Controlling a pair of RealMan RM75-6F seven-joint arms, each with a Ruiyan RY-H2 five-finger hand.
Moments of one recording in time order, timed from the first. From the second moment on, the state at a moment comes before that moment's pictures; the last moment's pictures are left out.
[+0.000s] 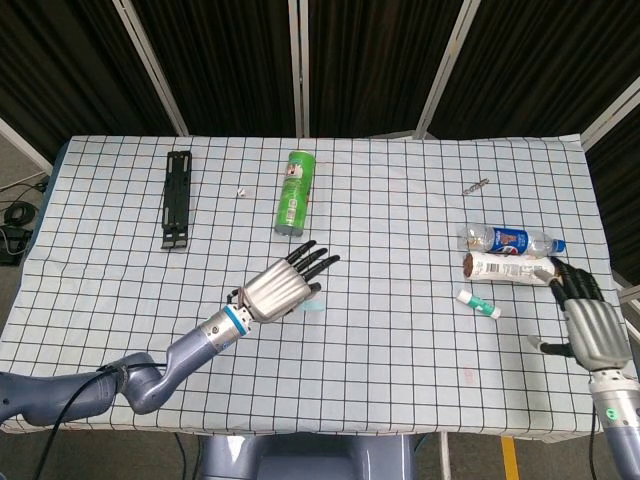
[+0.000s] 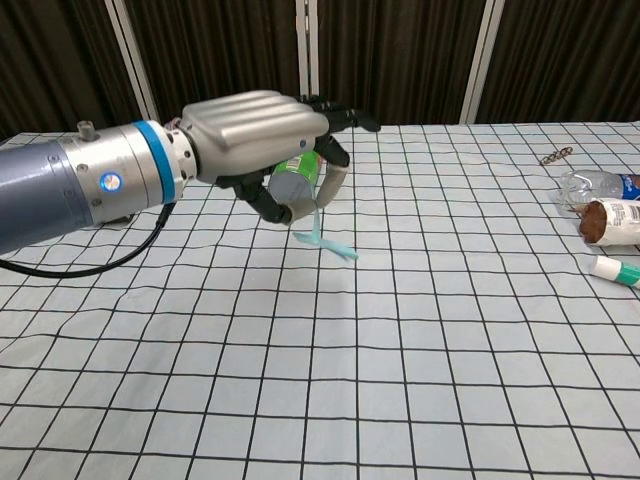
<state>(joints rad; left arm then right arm) -0.93 -1.57 -0.17 -1.49 1.44 0.90 0.39 0.22 -1.03 0.15 -1.68 -1.41 1.21 0.07</state>
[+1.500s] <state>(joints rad) -1.17 -1.49 -0.32 -1.79 0.71 0.98 0.65 0.65 -1.52 0.31 -1.75 -0.98 1.05 -0.05</state>
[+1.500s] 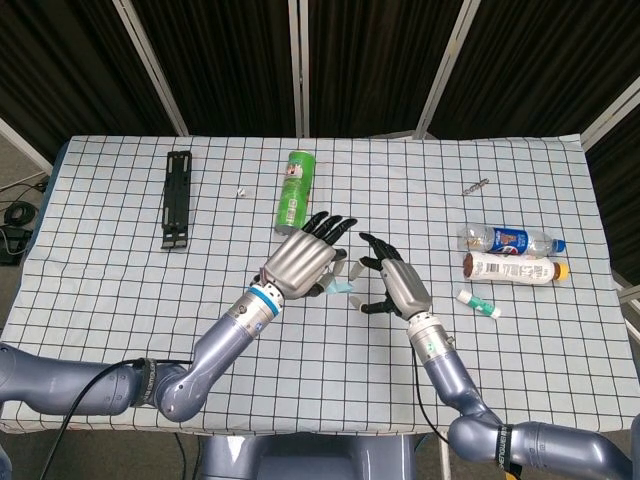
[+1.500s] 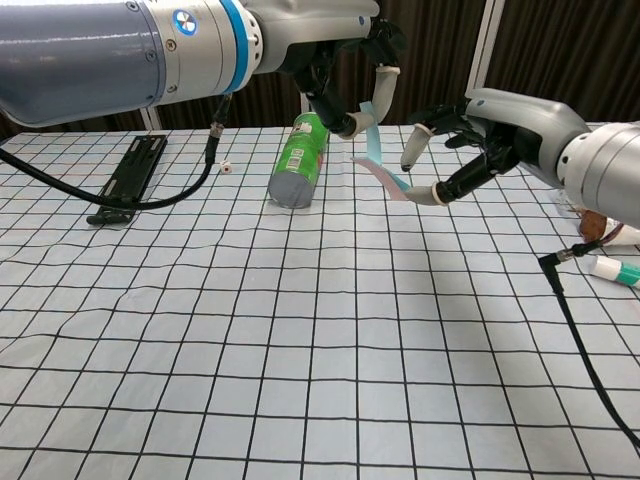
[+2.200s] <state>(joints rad) -1.21 -1.52 -0.34 -1.80 0.61 1.02 0.60 0.65 -1.52 0.30 -1.76 -0.96 1.06 -0.05</state>
